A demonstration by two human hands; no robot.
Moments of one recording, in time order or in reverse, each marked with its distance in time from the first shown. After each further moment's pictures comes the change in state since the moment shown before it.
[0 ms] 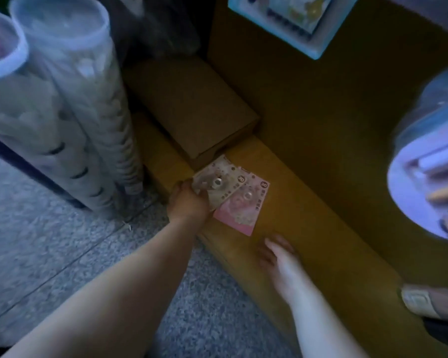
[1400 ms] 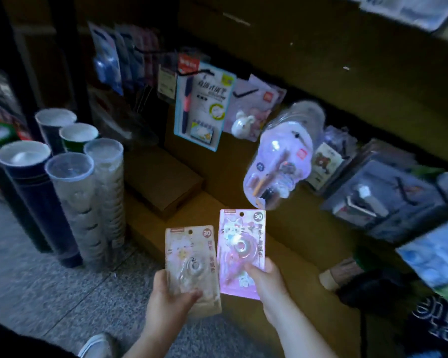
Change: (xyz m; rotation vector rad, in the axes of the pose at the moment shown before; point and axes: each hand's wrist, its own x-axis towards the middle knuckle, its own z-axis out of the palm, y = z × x) left_hand -0.230 -0.019 -0.087 -0.465 -0.194 0.152; right_hand -0.200 -0.021 -0.032 -0.236 0.042 -0.399
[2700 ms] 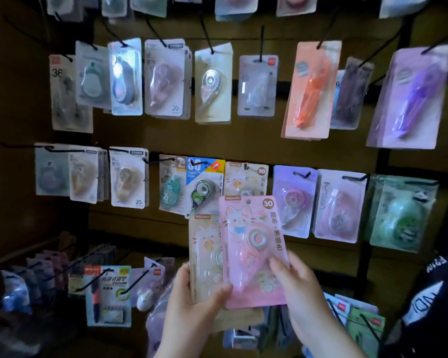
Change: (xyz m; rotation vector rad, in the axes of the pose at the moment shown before) left_hand -0.175 0.289 0.074 -0.232 -0.460 0.766; right_hand -0.168 -0.219 -0.160 0.342 0.276 -0.795
